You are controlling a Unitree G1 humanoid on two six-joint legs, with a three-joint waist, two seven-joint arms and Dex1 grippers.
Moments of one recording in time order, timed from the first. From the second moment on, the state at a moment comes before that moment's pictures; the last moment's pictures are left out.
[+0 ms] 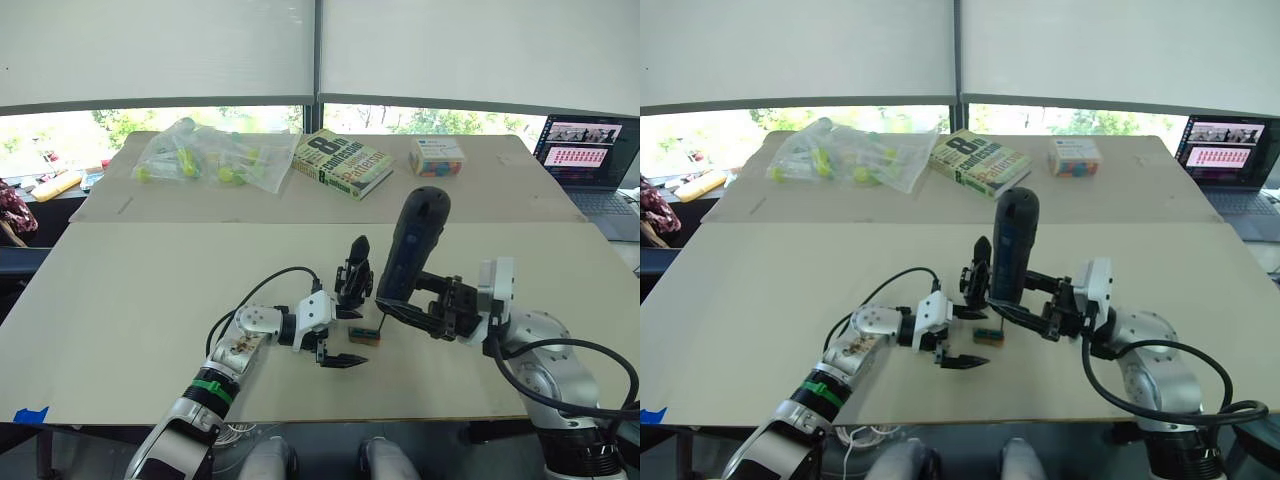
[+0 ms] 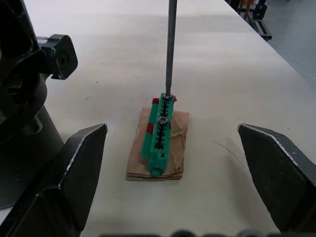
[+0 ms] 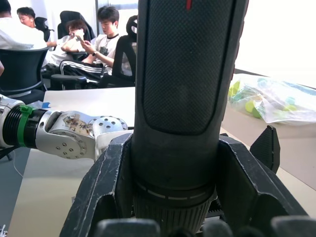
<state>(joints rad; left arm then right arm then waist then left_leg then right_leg) -0.49 0.25 -0.34 0.39 -0.11 -0.06 -1.18 -0.17 -0.50 -0.08 -0.28 0.57 0.14 1.06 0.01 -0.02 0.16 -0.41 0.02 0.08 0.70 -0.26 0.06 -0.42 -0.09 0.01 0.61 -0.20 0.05</state>
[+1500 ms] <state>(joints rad) -0.41 0.36 -0.26 0.30 -0.22 -0.09 -1.27 -0.20 -0.55 -0.15 -0.31 0.72 0.21 1.04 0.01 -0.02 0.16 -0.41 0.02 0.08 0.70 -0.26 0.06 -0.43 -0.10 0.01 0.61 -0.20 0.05</state>
